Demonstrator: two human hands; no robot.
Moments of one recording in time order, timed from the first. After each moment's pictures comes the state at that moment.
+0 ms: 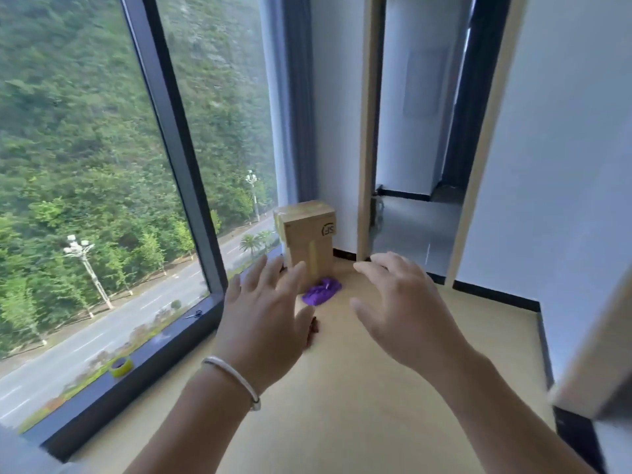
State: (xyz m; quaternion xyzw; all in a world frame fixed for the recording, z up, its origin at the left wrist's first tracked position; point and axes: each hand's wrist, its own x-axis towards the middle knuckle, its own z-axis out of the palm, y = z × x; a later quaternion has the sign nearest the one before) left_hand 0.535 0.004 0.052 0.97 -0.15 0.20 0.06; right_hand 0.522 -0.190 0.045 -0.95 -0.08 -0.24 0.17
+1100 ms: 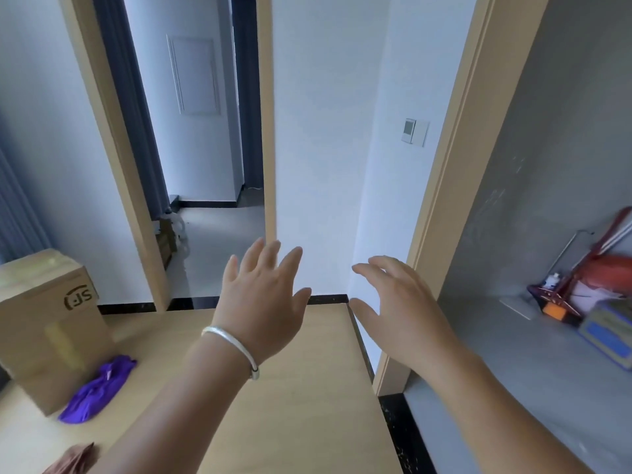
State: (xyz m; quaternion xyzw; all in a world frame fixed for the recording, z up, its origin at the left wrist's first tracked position) left_hand 0.876 -0.459 0.050 0.87 -0.45 0.16 0.14; right_hand 0.733 -0.602 0.043 -0.94 0.24 -0.24 0.08
